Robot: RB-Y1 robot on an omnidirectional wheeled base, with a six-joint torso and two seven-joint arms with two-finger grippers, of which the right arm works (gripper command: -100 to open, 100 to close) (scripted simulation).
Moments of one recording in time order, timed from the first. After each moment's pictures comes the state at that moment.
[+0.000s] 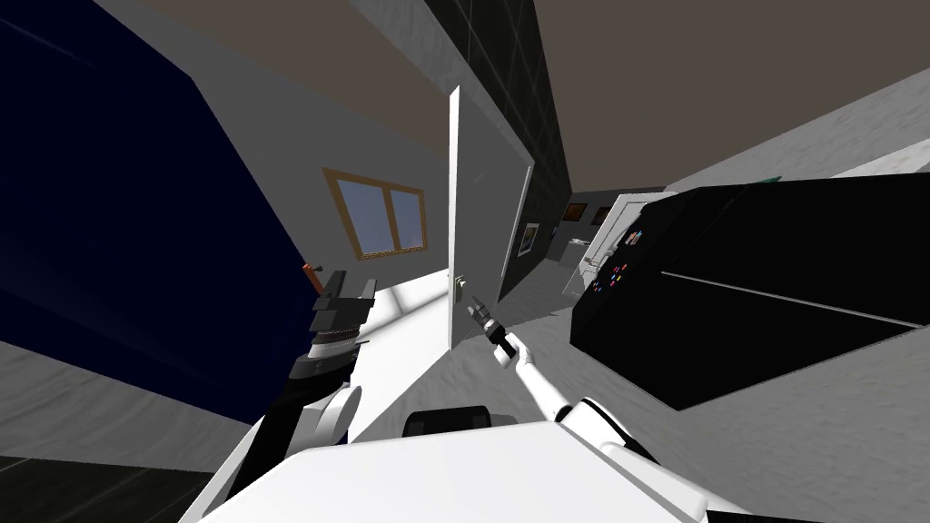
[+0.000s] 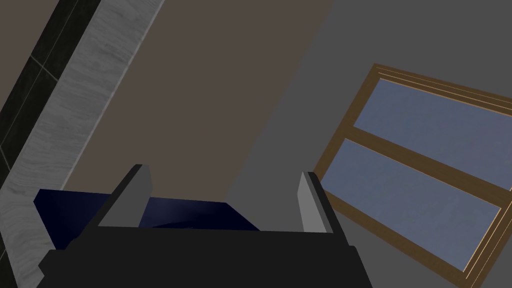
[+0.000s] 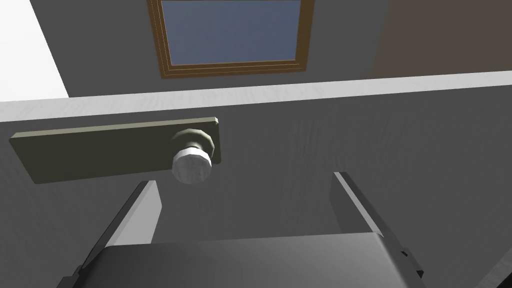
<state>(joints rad) -0.29 -0.26 0.28 -0.93 0.32 -0.71 -0.60</state>
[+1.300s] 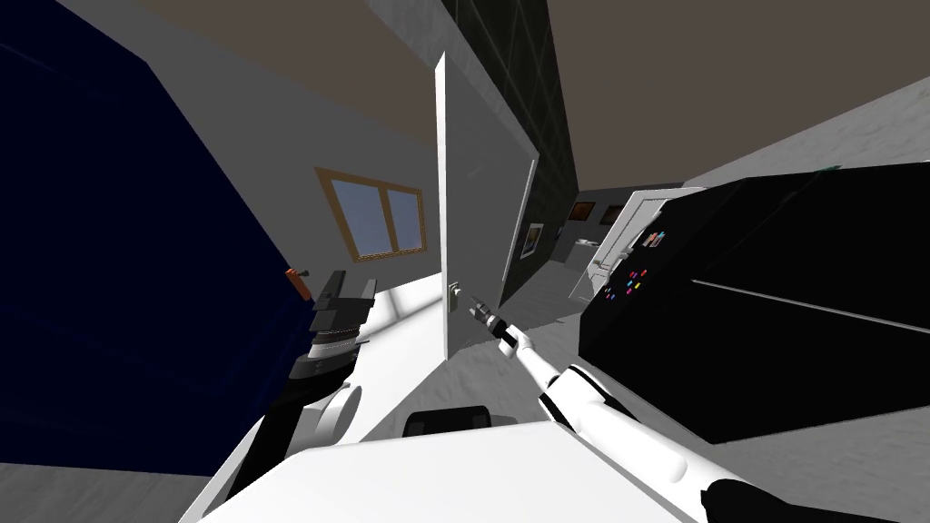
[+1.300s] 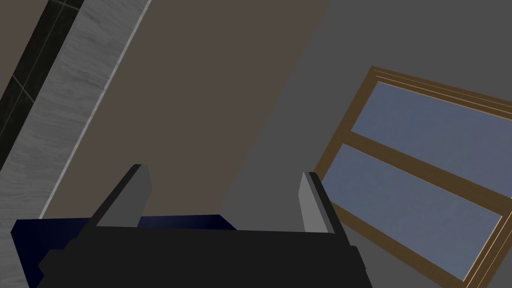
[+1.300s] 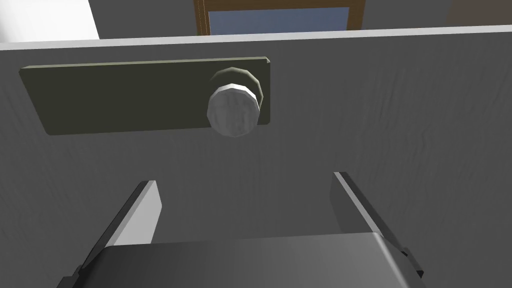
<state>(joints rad) -0.47 -0.31 0.33 -0.64 0.40 -0.78 -0.75</state>
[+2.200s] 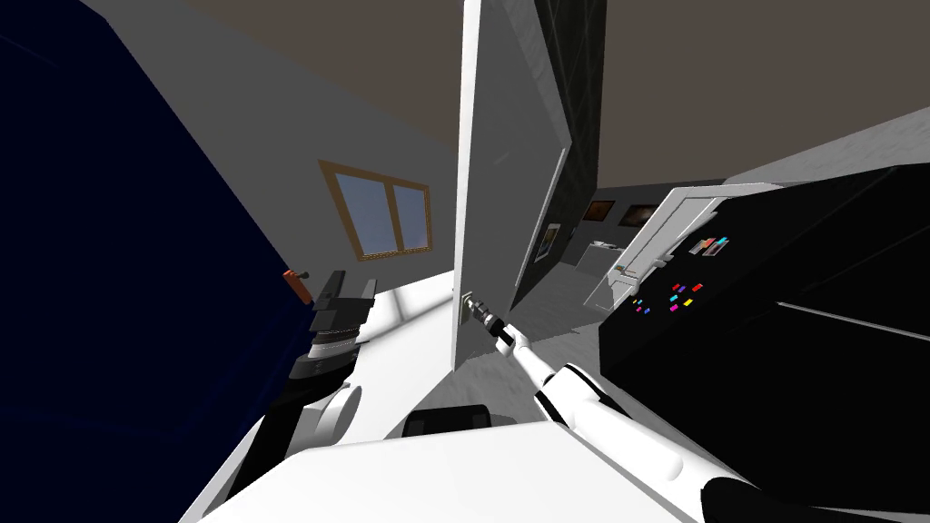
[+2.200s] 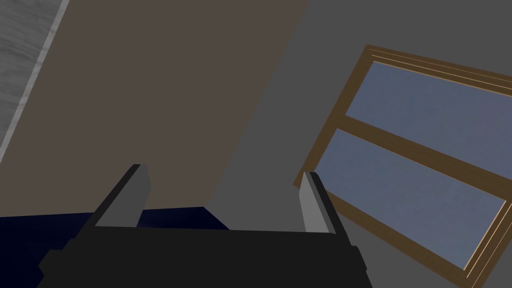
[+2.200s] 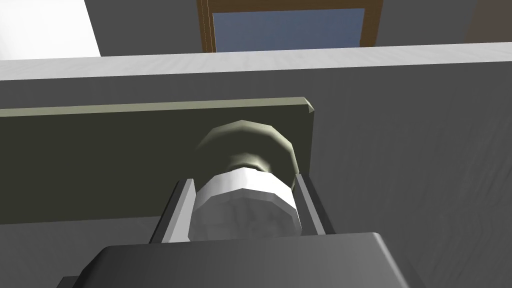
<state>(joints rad) -0.49 -0.27 0.31 -0.62 0.38 -0.74 -0.71</state>
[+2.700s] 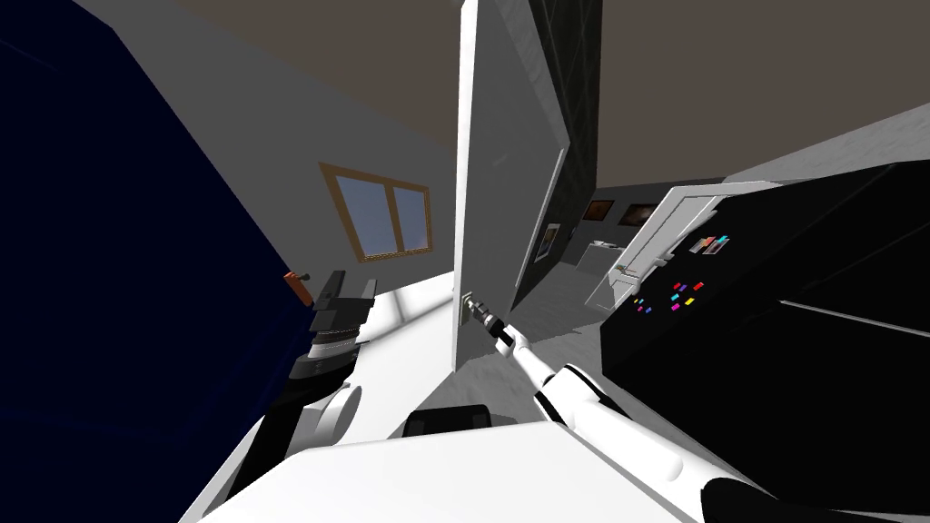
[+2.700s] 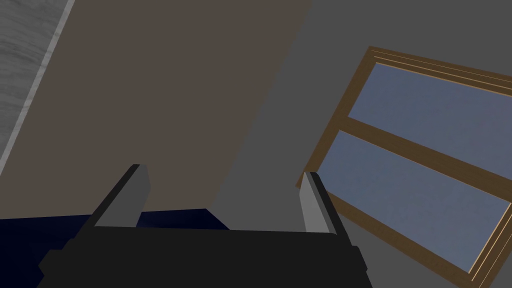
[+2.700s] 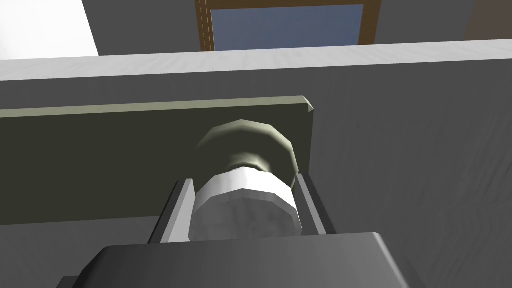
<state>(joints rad) -0.48 -0.27 0.31 -0.62 0.38 -0.74 -0.70</state>
